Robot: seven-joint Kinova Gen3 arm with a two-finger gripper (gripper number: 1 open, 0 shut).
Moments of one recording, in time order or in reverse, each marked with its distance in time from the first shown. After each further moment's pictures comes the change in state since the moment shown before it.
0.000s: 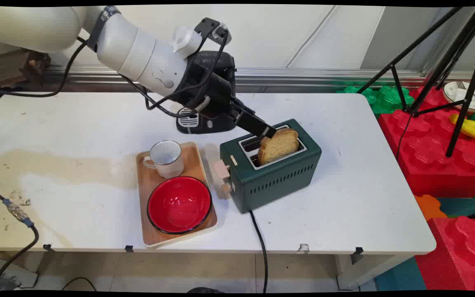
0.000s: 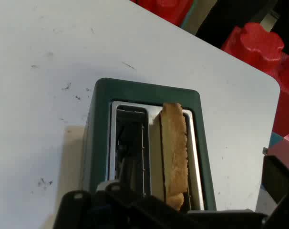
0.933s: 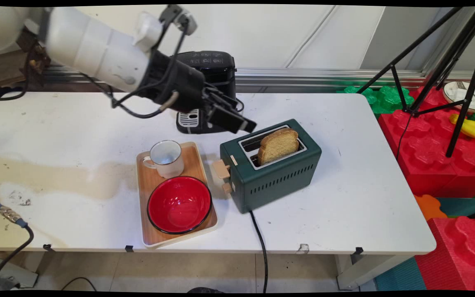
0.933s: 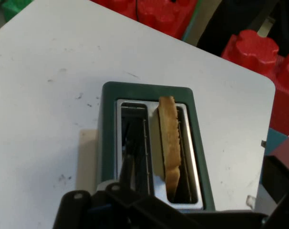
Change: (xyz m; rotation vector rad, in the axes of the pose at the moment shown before) arm -0.020 0.011 -0.056 0.028 0.059 0.077
